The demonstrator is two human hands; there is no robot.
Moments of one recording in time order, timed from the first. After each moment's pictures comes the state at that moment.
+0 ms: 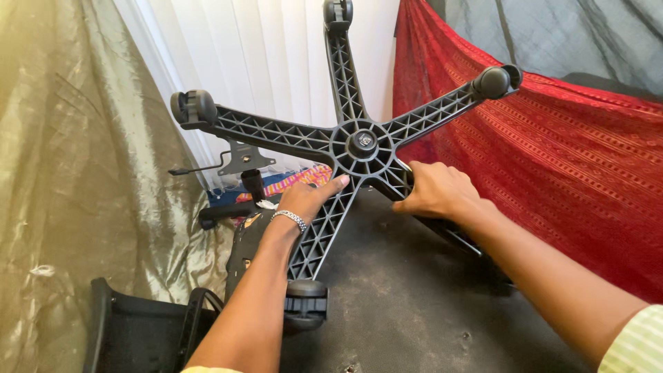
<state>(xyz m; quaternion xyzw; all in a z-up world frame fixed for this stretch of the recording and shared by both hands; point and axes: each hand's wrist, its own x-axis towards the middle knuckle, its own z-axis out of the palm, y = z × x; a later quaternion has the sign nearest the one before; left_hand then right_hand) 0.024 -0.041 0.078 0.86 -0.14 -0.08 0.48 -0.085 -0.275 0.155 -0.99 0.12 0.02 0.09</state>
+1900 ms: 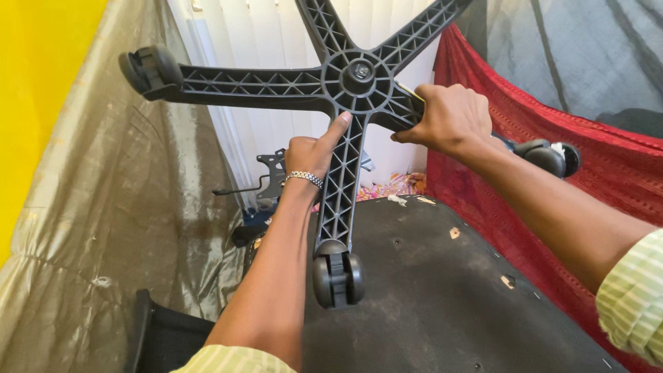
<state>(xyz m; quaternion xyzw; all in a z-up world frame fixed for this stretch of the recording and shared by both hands) 0.093 -0.037 0.186 0.82 -0.02 0.11 0.56 0.018 -0.259 0.255 -0.97 0.02 -0.25 0.02</state>
